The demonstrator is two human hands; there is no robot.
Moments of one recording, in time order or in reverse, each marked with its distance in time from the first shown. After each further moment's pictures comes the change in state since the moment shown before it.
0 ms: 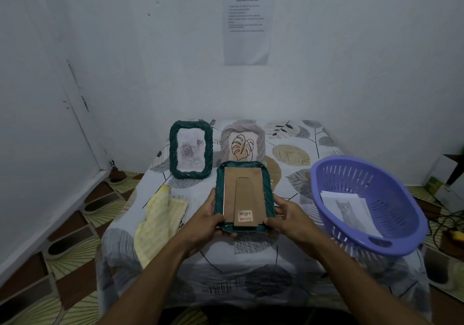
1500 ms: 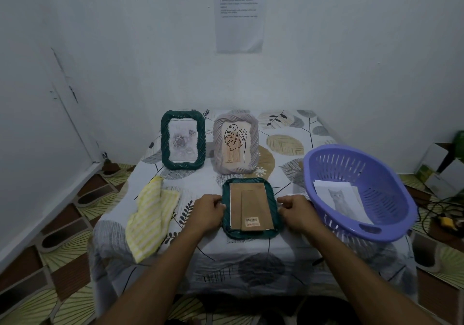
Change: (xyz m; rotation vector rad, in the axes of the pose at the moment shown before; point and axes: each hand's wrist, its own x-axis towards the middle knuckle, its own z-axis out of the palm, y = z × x) left_hand 0.024 -0.016 0.010 0.952 0.360 0.067; right_hand -0.003 0.012 -0.022 -0.566 0.297 0.192
